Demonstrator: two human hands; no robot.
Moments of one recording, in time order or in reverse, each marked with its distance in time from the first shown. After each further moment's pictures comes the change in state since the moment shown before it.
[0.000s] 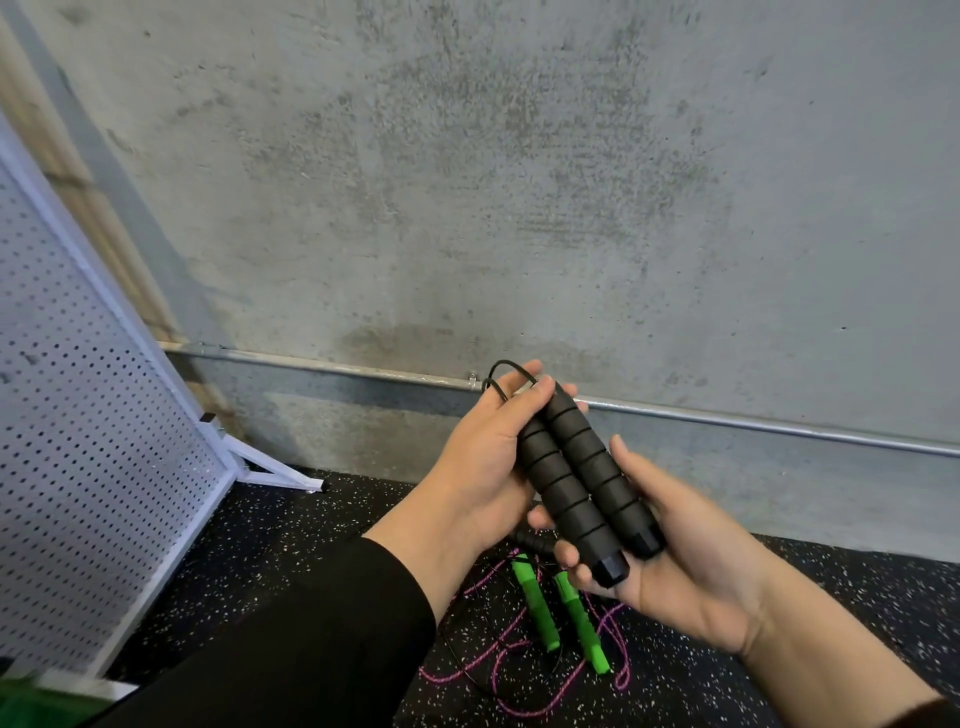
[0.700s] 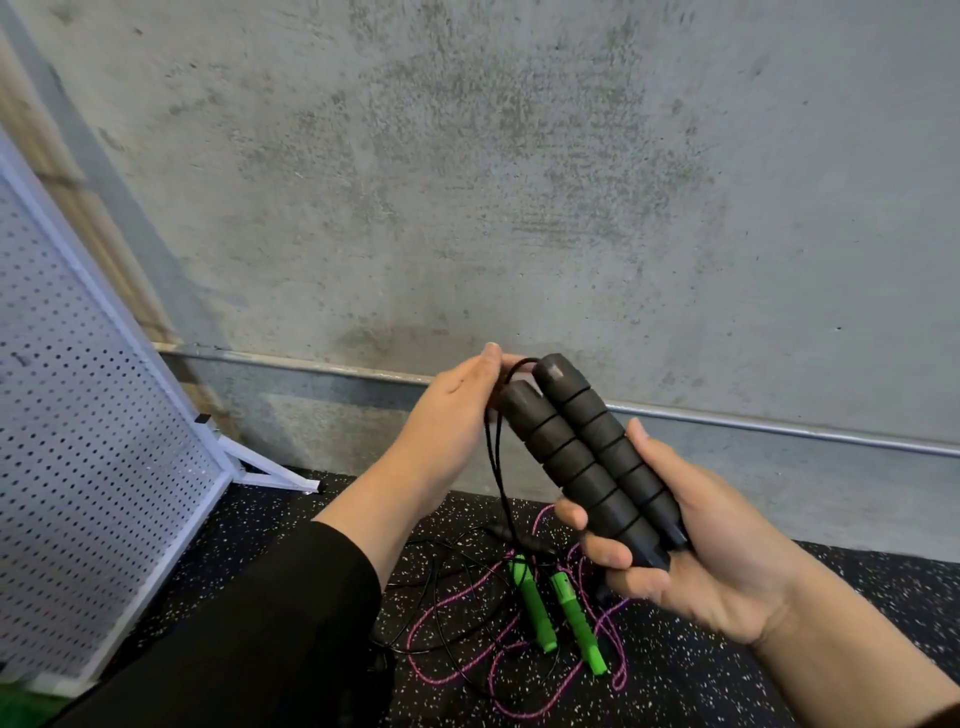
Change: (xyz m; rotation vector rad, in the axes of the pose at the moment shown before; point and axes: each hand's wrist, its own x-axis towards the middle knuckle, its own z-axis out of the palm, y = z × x) left_hand 0.004 0.033 -0.016 0.769 0.074 0.299; right_hand -0.005 -0.013 -0.018 -0.051 -0.295 -0.062
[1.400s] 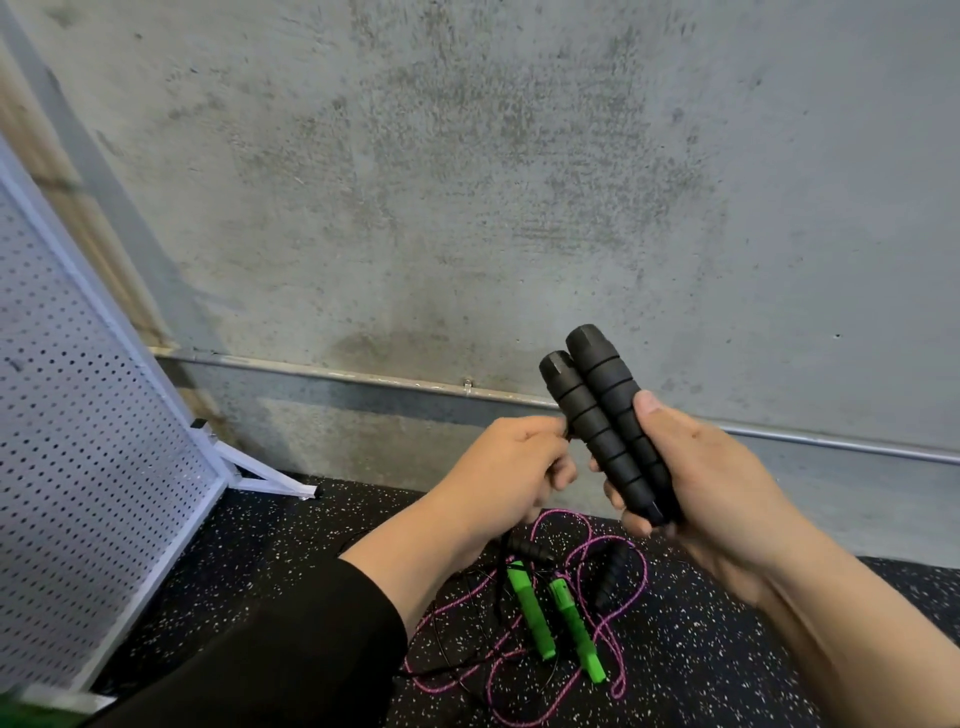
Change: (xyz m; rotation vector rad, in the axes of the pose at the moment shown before) left_hand -0.024 0.002 0.028 0.159 -0.255 -0.183; right_hand 0.010 -0.018 0.005 -0.541 0.585 -0.376
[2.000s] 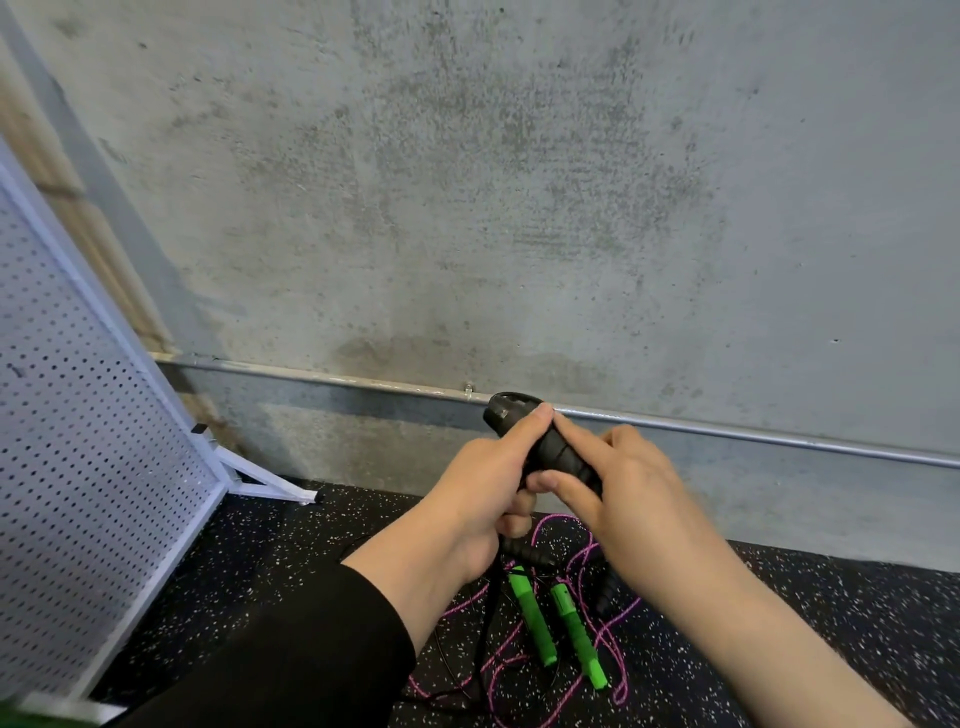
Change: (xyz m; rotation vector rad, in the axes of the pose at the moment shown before) left_hand 0.002 -0.005 -0.003 -0.408 0.145 -0.314; right_hand 0.008 0.028 0.025 -1.190 0.074 -0.285
